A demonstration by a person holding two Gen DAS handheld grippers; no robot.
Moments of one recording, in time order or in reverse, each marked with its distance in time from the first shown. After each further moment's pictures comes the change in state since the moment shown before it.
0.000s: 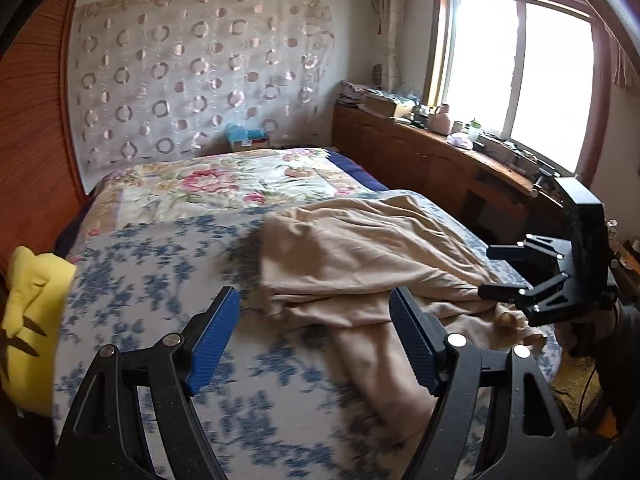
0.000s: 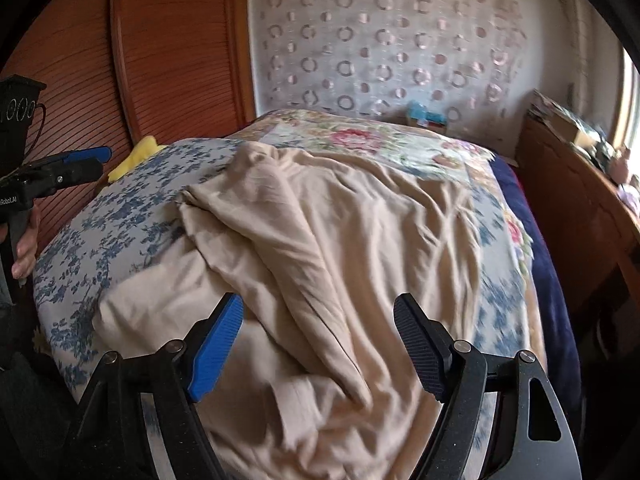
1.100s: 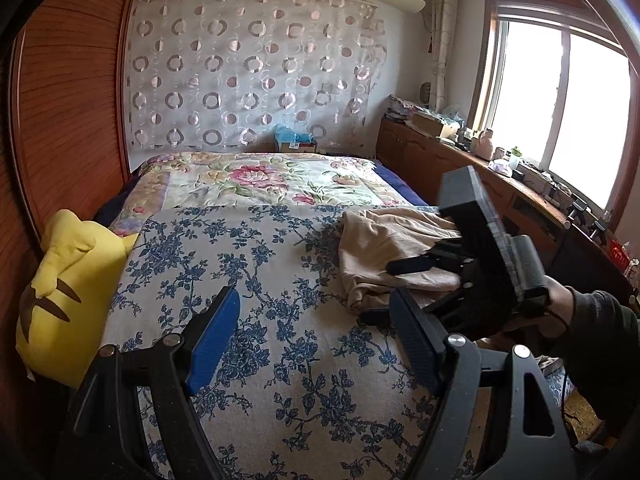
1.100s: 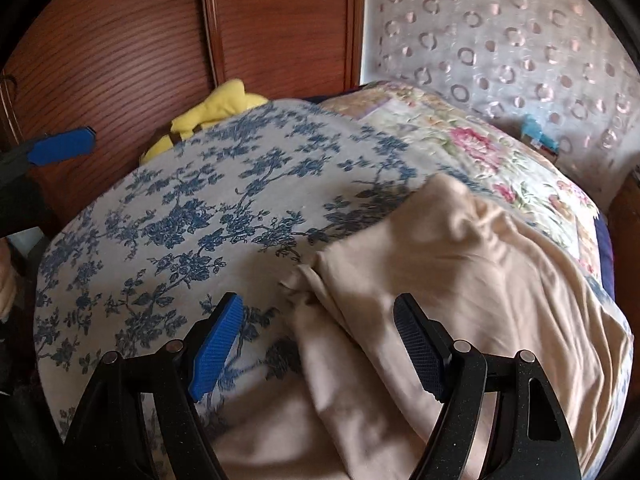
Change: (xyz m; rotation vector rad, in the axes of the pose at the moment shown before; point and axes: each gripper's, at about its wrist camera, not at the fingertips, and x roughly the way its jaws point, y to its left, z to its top) left arm -0.023 0.062 -0.025 -0.125 -0.034 0.104; right arm 0.174 0.061 0.095 -0.263 0.154 0.238
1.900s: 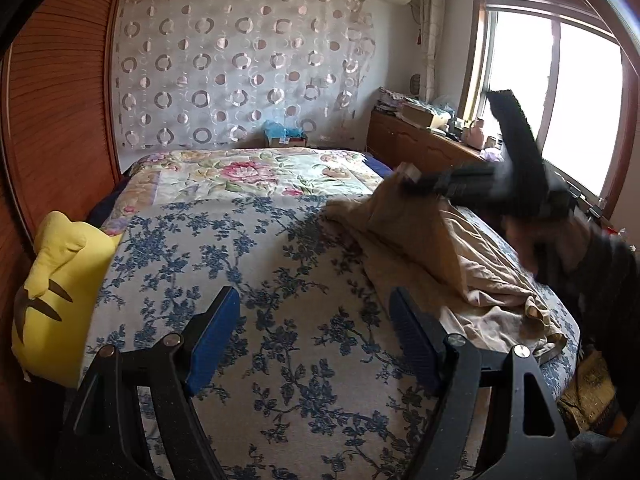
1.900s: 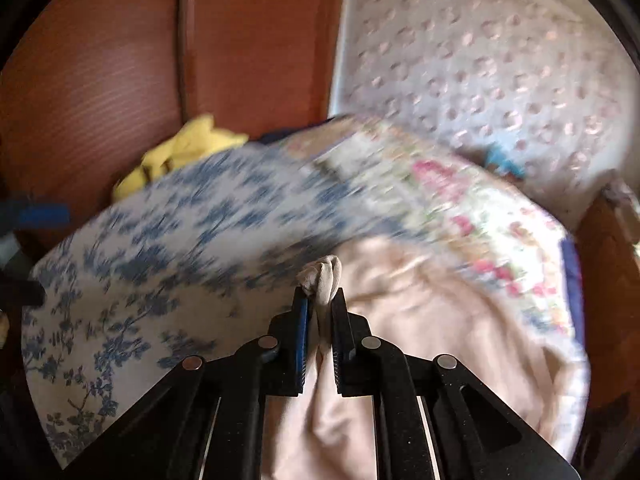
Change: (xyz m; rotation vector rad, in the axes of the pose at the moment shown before) left arm 0.007 -0.021 -0.009 0.038 0.025 -0.028; right arm -0.051 -0.022 0.020 0.005 -0.145 -0.154
